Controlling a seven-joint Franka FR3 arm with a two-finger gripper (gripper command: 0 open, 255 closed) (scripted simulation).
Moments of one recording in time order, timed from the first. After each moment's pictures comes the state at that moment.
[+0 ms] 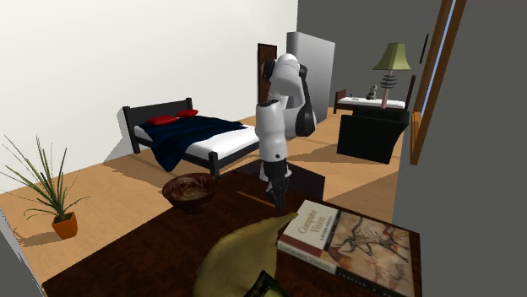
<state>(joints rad) -1.32 -0.22 2.05 -2.09 0.46 2.33 1.80</state>
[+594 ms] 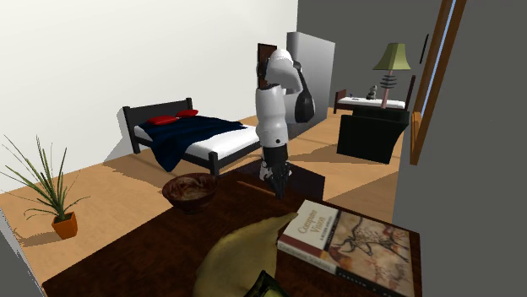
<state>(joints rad) -1.24 -0.12 1.98 -2.05 0.31 2.26 1.91</state>
